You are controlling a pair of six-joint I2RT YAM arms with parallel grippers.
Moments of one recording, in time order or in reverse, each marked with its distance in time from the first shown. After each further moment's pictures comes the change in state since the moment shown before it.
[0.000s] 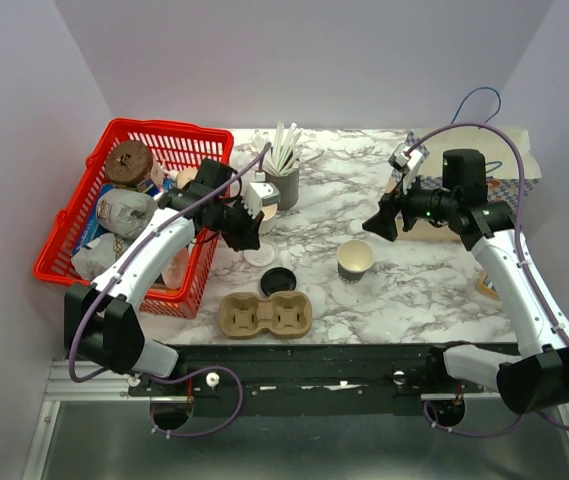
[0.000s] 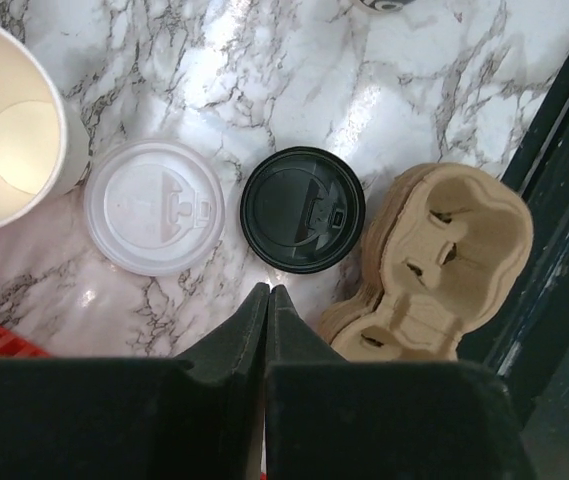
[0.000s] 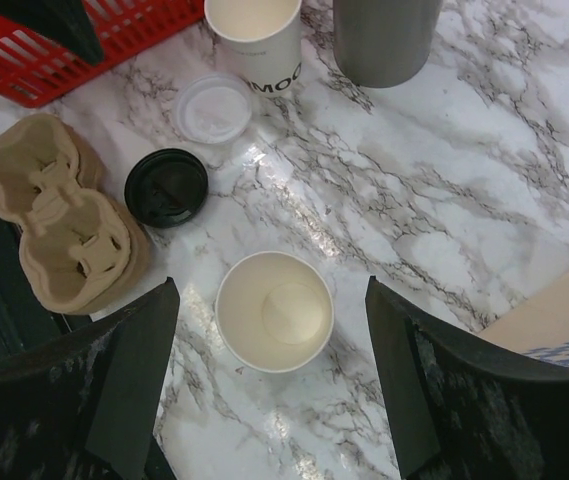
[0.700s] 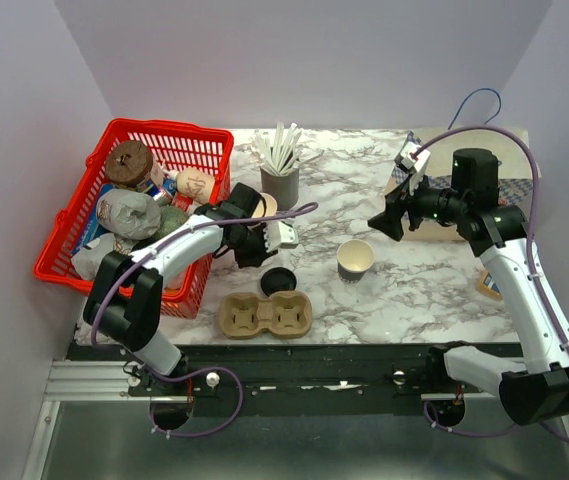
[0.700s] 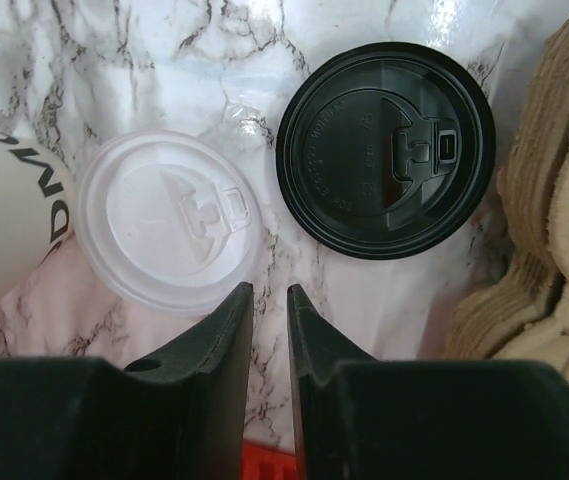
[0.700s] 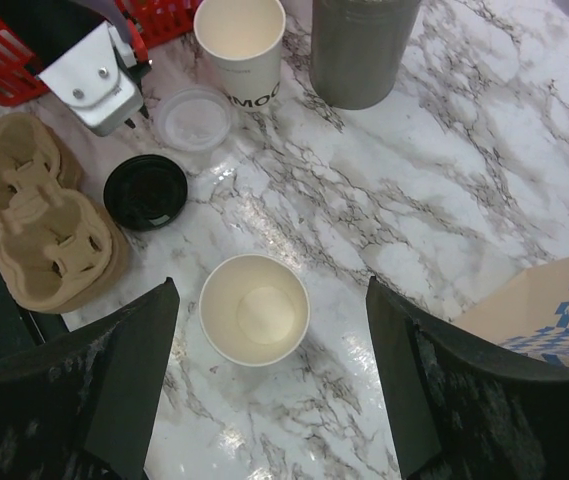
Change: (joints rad) left arm -0.119 0.130 -0.158 0.135 -0.197 0.431; right arm 0.000 -0.050 0.039 -0.028 0.032 -0.060
